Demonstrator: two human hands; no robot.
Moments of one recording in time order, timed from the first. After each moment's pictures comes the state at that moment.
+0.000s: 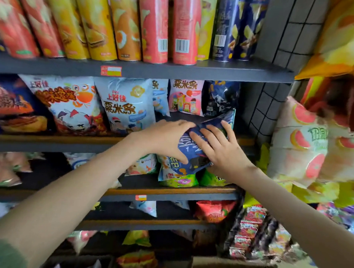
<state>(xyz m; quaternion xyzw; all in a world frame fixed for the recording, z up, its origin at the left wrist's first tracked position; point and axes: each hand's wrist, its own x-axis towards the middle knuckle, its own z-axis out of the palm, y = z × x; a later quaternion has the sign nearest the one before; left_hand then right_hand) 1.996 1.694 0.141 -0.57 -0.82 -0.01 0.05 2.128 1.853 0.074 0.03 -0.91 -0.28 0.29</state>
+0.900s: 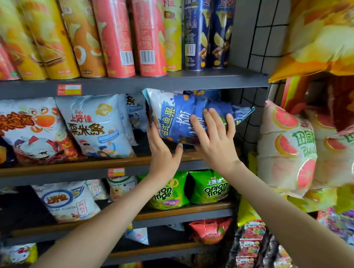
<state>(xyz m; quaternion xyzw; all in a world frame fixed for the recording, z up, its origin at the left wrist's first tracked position) 1.989 1.791 0.041 -0.36 -0.73 -0.55 0.18 2.079 1.920 0.069 -0.09 -0.77 -0.32 0.55</state>
